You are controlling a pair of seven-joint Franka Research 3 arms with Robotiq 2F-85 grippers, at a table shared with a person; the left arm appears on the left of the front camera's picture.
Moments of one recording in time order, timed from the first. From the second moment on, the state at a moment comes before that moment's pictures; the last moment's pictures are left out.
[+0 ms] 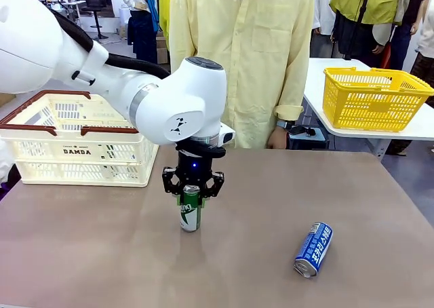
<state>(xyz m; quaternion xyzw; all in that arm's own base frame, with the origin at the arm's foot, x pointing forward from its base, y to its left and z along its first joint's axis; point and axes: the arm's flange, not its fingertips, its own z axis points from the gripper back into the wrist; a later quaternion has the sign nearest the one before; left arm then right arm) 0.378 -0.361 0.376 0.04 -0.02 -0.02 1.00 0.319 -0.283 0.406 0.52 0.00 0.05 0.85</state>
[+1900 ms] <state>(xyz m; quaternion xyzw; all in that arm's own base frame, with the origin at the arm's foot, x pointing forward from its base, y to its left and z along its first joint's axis) 0.571 -0.024 0.546 0.04 -0.11 0.18 0.98 0.319 -0.283 0.406 0.52 0.00 0.05 0.85</state>
